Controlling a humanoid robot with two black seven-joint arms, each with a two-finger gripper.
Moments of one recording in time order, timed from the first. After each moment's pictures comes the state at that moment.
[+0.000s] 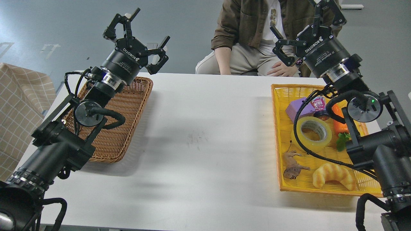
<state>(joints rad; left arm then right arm) -0.58 0.26 -1.14 -1.05 0.13 -0.49 -0.12 0.65 -0.08 1.40 1.07 -0.38 0.49 -0.16</state>
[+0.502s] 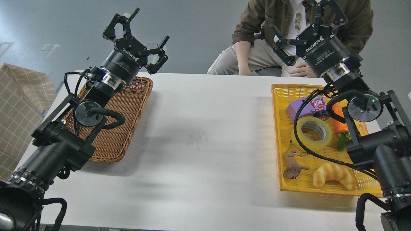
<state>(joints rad) -0.58 0.26 -1.14 -1.05 0.13 -0.49 -0.13 0.65 -0.08 1.41 1.07 -0.38 0.49 -0.15</state>
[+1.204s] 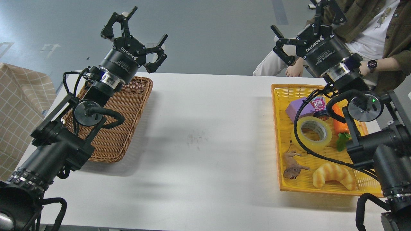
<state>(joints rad) -0.58 0.26 -1.15 -1.05 0.13 -0.49 -0.13 0.65 -0.08 1.41 1.07 -0.38 0.49 -0.15</state>
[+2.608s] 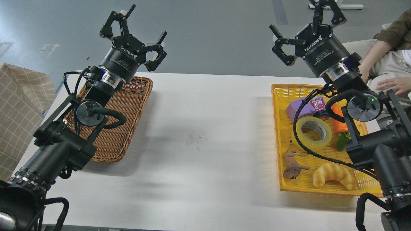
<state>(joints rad) -0.58 0.25 -1.15 -1.04 0.14 -0.49 -0.17 0.66 -0.09 1.40 1.07 -0.38 0.49 -0.15</state>
